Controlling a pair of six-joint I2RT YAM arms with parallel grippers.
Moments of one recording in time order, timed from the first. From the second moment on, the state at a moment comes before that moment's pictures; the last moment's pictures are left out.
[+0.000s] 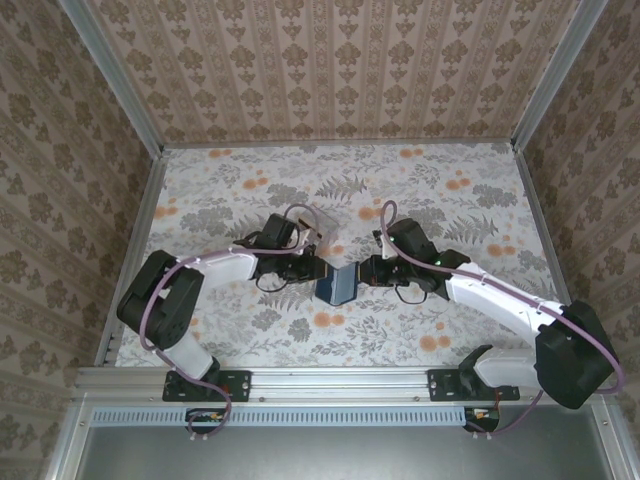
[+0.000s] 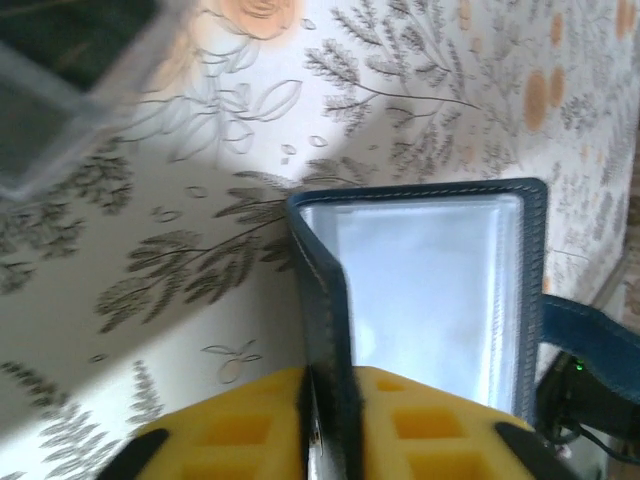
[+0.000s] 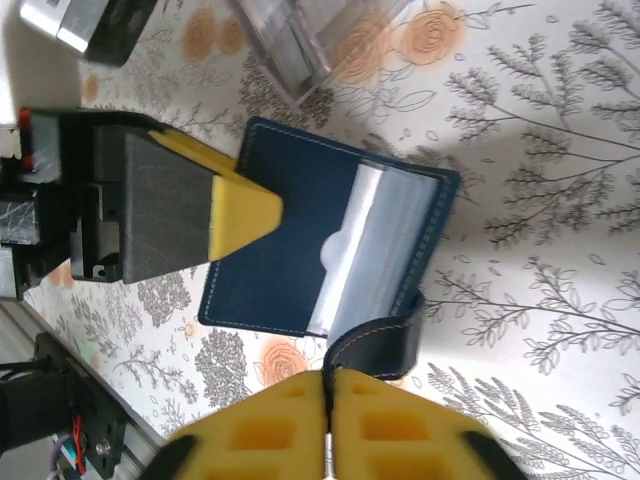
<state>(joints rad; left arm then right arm) -0.62 1.62 0.80 -0.15 0.59 -0.62 0.57 1.26 0.75 -0.35 -0.32 0.62</state>
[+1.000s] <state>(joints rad) -0.62 1.59 0.64 -0.01 0.51 -0.71 0.47 1.39 0.65 -0.34 -0.36 0.67</state>
